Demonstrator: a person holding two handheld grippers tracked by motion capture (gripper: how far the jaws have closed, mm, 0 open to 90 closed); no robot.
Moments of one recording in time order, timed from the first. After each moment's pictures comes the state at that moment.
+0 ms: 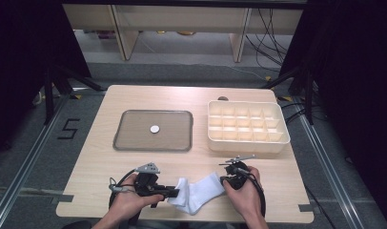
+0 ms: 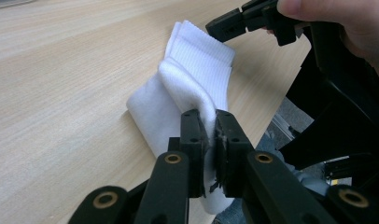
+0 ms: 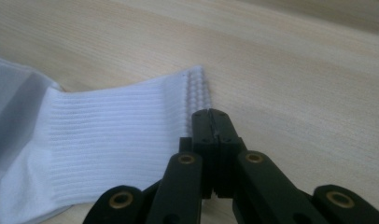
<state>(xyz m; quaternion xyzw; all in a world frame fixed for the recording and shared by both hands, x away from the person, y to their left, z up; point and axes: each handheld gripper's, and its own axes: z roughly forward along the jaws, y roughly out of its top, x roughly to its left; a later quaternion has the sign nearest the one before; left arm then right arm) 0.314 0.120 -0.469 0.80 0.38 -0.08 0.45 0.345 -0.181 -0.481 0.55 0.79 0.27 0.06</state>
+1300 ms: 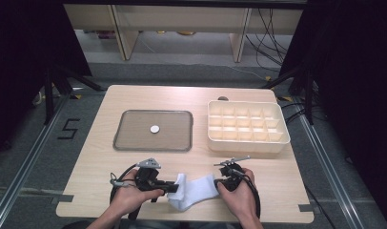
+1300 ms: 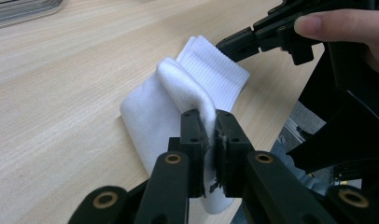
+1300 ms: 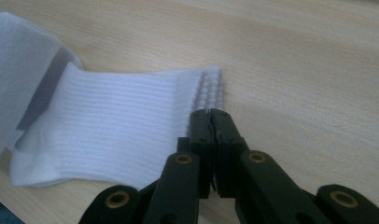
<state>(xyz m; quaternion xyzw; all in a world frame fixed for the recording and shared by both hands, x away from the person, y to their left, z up) 0.326 0.119 -0.466 0.81 0.39 -0.07 0.44 0.341 -0.165 -0.483 0.55 0.79 0.26 0.04</state>
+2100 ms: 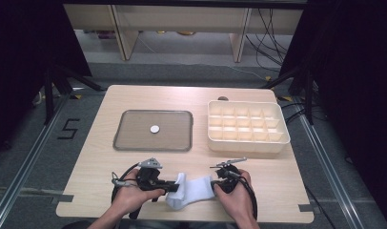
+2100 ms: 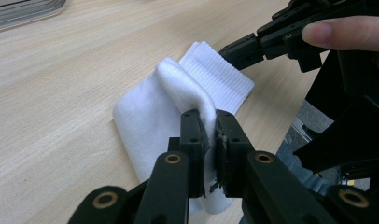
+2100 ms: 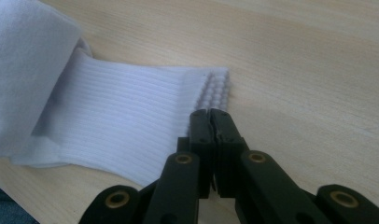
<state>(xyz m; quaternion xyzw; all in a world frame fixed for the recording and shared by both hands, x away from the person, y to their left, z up) 0.328 0.116 -0.467 0.81 0.38 -0.06 0.44 0.337 -0.156 -0.486 0.54 0.80 0.27 0.04</state>
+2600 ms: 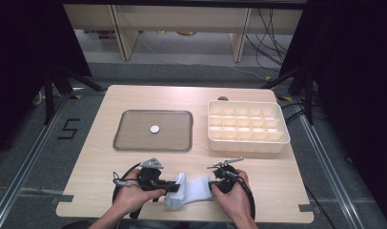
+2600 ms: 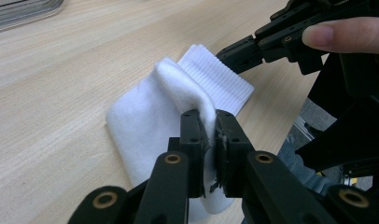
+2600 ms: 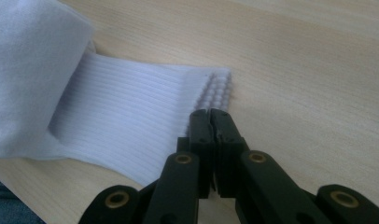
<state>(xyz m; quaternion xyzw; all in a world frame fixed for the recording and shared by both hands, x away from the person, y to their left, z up) 0.328 0.114 -0.468 0.82 0.38 -0.06 0.43 0.337 -0.148 -0.484 0.54 0.80 0.25 0.03</state>
